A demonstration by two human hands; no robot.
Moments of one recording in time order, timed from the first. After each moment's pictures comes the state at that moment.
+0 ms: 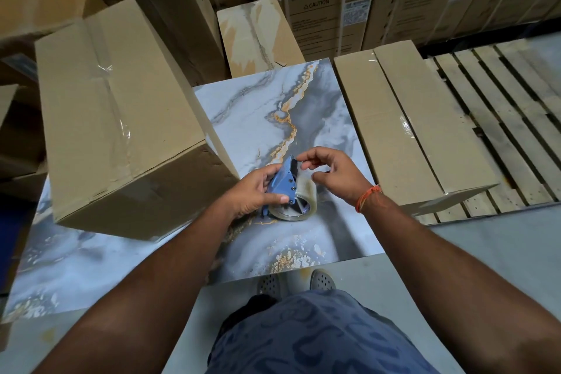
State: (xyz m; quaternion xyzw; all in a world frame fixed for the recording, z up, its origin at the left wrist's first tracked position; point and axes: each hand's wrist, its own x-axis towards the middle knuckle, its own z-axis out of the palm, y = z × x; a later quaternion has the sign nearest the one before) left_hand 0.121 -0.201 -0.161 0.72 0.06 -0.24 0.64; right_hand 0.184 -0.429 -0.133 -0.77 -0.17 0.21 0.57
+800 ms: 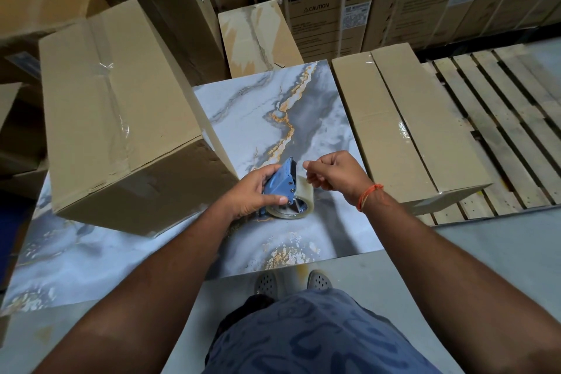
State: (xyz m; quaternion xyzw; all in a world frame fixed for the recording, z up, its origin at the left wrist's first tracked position) left_hand 0.111 -0.213 -0.154 0.74 0.05 -0.23 0.63; right_hand 0.180 -0.434 -0.128 -0.74 -0.02 0.28 0.61
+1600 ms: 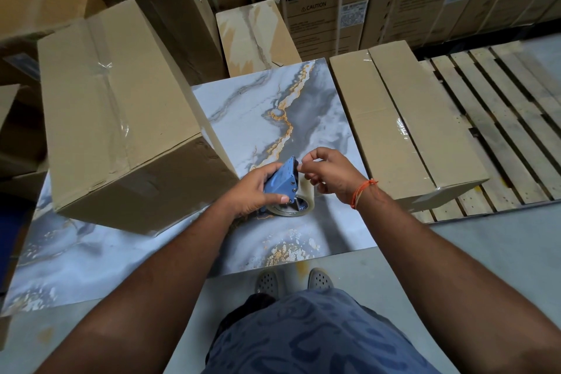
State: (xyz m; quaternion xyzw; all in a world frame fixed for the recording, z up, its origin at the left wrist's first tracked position) left_hand 0.108 -0.216 -0.151 0.77 0.03 -0.22 0.59; right_hand 0.172 -0.425 -0.118 -0.71 0.03 0.33 0.62
